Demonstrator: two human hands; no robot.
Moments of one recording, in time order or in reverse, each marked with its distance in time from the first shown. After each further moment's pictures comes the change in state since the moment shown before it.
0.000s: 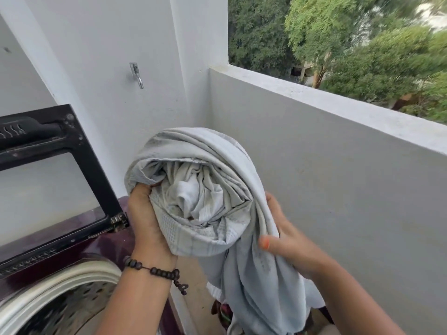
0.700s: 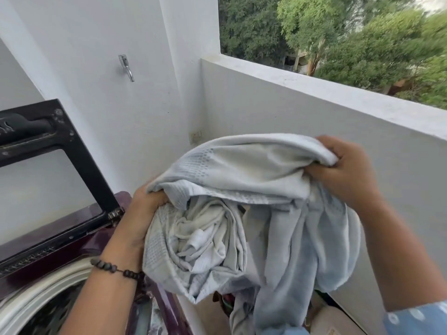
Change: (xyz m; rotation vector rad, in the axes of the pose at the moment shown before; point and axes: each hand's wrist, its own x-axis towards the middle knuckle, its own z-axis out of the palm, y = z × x) left_hand 0.002 0.025 -0.004 0.590 -0.186 -0.198; right_hand 0.002 -0.052 -0.078 -0.698 0.671 -0.305
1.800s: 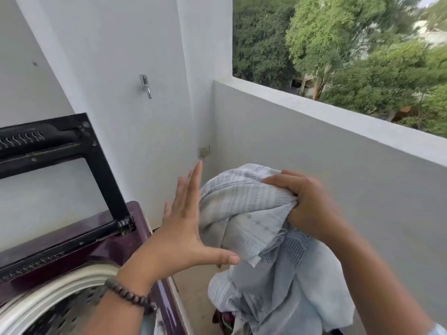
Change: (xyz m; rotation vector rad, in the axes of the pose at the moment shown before) left_hand -0.033 -0.011 0.002 1.080 -0.323 0.406; right_hand -0.006 -0.036 0.035 -0.157 -0.247 -0.203
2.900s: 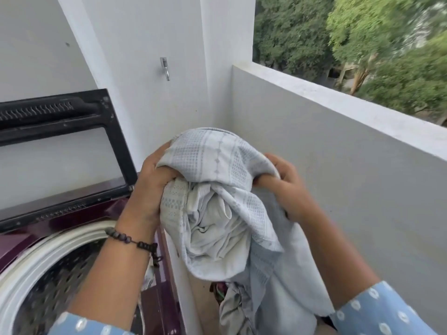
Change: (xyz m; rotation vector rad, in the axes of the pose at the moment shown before) left_hand -0.030 0.062 0.000 -0.924 0.434 0.091; right_hand -0.029 -0.001 -0.004 0.872 -0.106 0.204
